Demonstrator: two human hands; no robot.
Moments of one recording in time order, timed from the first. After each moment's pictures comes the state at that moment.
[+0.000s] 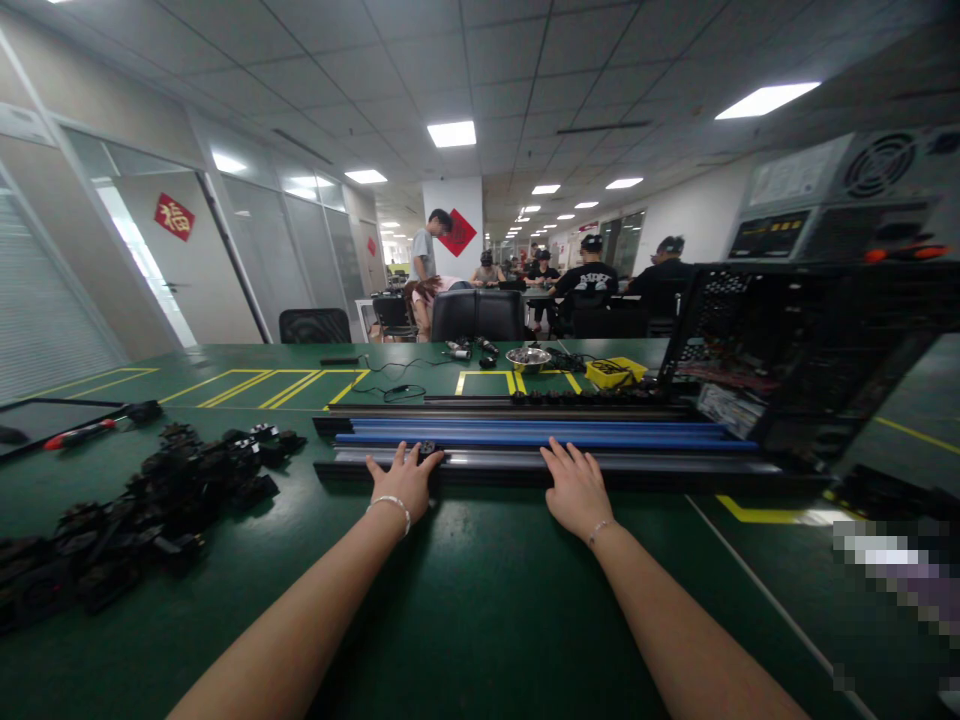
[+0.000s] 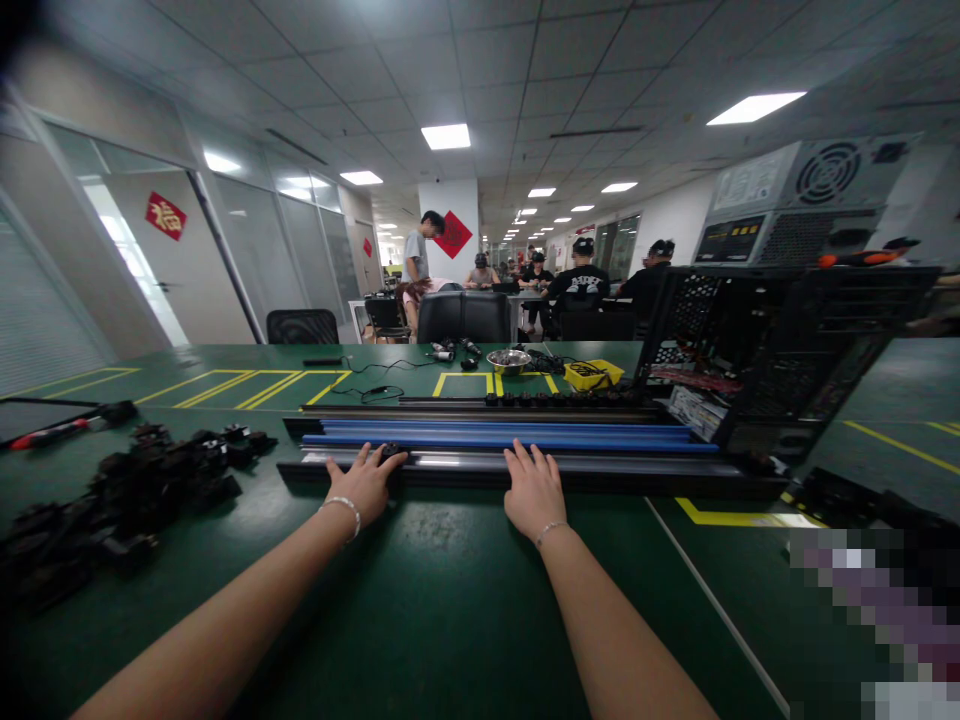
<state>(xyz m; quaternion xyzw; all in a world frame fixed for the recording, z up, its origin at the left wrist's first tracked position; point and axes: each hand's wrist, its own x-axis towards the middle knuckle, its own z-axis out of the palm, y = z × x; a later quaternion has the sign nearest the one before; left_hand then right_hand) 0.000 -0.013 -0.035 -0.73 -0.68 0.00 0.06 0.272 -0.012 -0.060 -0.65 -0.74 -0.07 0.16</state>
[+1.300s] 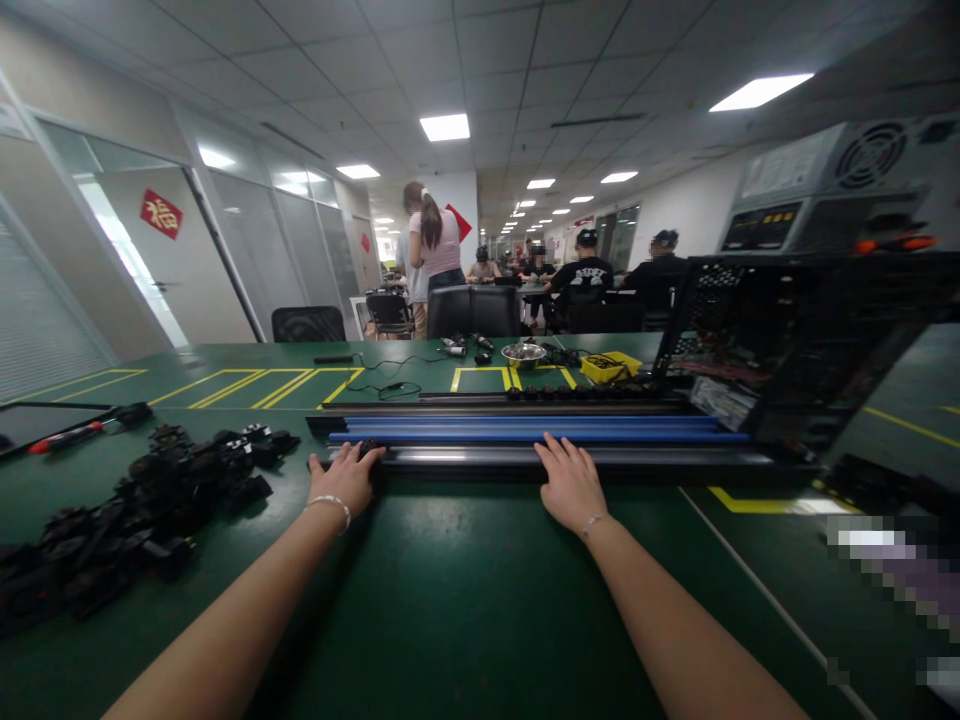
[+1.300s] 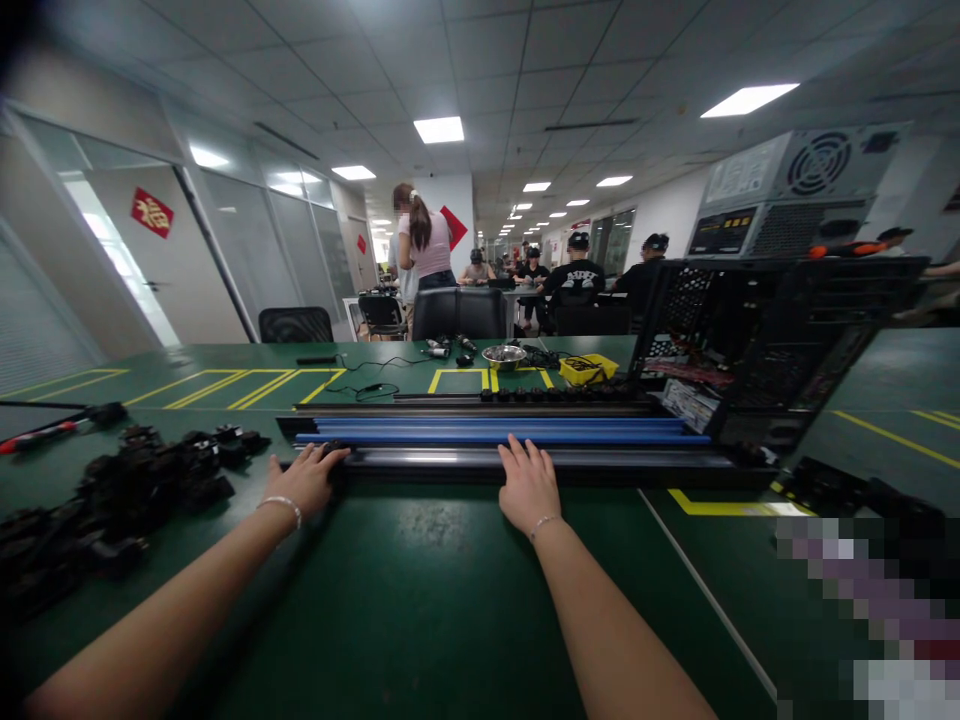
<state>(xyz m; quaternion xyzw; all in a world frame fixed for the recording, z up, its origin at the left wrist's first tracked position) -0.075 -0.014 -0.034 -0.68 -0.72 0.00 0.10 0.273 -0.012 -0.063 -0.64 -0.74 -0.09 0.18</state>
